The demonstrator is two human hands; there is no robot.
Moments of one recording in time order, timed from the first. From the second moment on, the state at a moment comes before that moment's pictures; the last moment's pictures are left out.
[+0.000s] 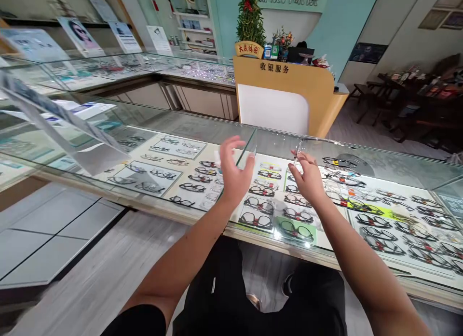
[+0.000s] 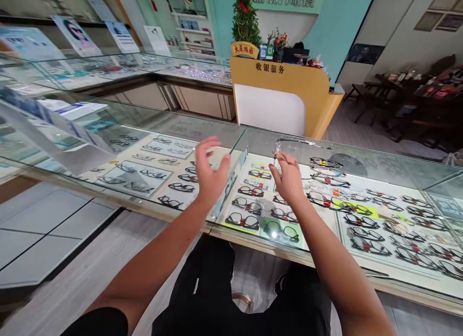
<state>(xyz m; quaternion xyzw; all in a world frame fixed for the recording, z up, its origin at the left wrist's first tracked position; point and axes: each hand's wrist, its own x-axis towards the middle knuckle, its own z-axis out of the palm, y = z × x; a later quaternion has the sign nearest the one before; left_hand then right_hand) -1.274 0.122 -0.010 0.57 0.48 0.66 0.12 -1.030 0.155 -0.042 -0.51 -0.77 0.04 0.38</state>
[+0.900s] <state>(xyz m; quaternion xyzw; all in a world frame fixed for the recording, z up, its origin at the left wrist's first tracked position) -1.224 0.202 0.011 0.54 0.24 0.44 0.67 -1.008 0.146 -0.011 -0.44 -0.77 0.11 0.45</state>
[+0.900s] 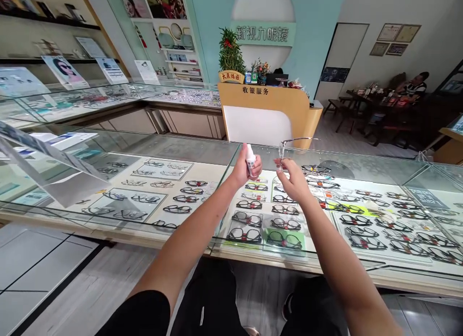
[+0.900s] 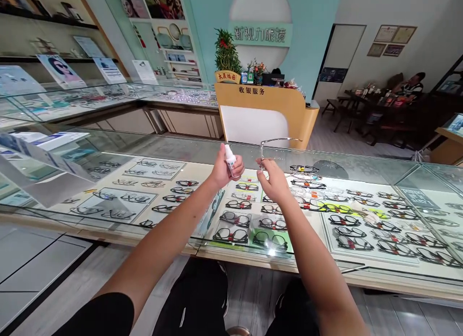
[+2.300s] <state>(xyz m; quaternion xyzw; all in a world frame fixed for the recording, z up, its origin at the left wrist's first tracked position) -1.215 0.209 -0.029 0.66 0.32 0.44 0.51 -1.023 0.149 -0.010 -0.35 -0.62 0.48 0.51</state>
